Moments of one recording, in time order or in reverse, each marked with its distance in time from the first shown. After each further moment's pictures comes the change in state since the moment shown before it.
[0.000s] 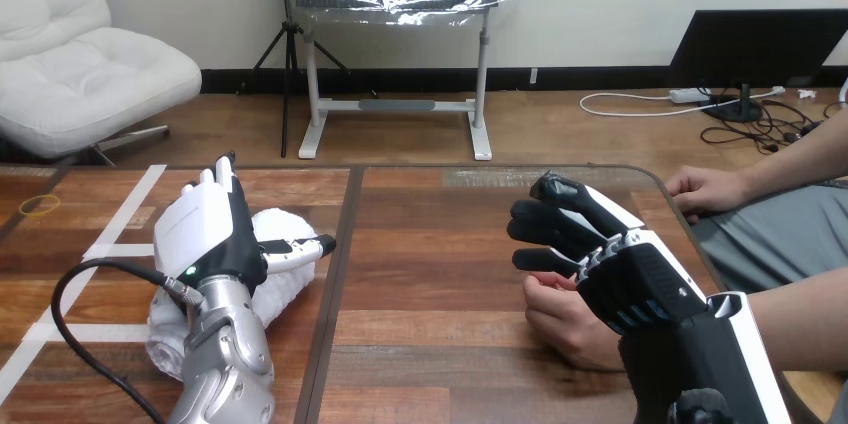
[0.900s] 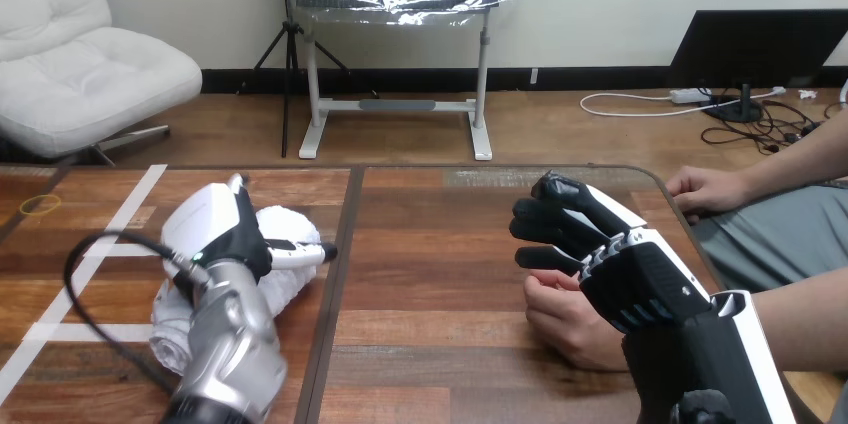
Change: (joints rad) left arm -0.104 -0.004 -0.027 0.059 -0.007 0.156 -0.145; right arm 0.000 -0.006 -0.007 -0.007 0.000 0.000 0.000
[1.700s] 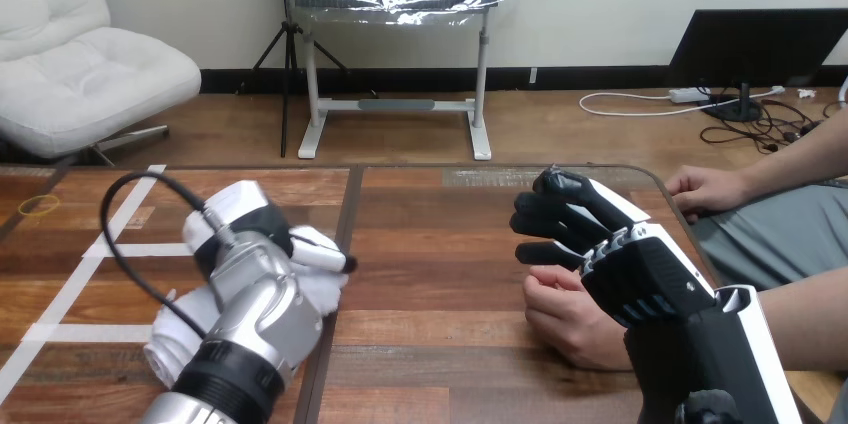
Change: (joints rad) left arm -0.146 0.005 -0.151 0.005 0.057 0.265 -0.290; right arm -0.007 -0.002 -0.002 -0.012 0.000 0.000 0.000
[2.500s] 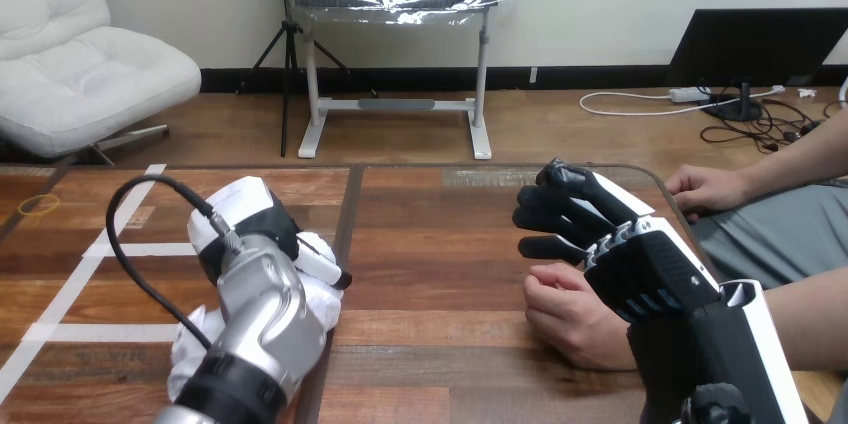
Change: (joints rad) left arm 0.038 -0.006 -0.012 -0.032 -0.001 -0.026 0.085; right arm -0.004 -0.006 -0.004 -0.017 0.007 0.016 -0.001
